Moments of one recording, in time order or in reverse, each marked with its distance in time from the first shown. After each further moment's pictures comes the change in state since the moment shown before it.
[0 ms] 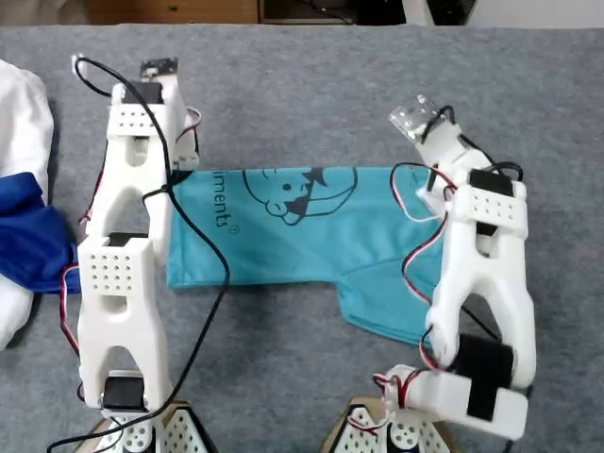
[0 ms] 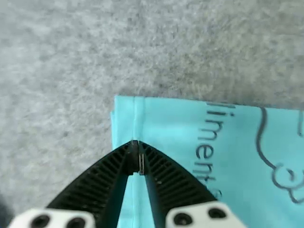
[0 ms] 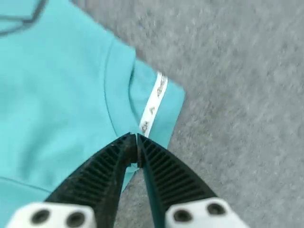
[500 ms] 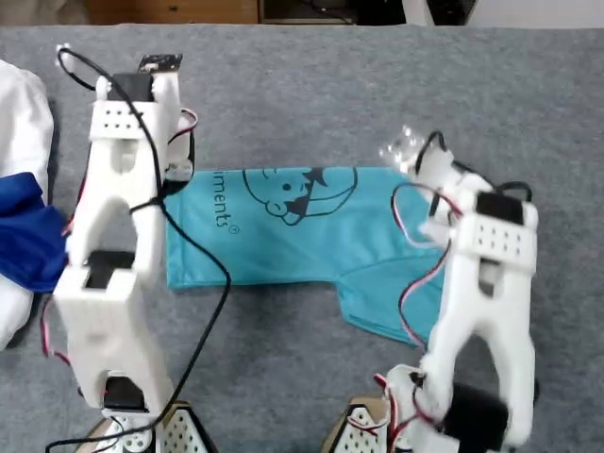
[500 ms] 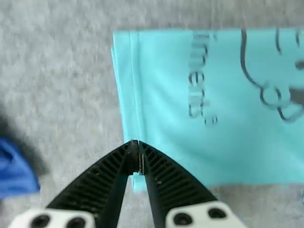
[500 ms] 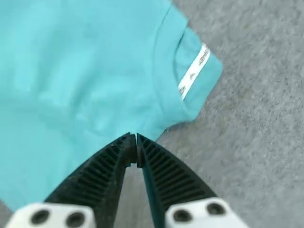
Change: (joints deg) left arm 1.3 -24.3 21.5 5.5 -4.9; right arm 2.2 -16.4 9.7 13.7 11.7
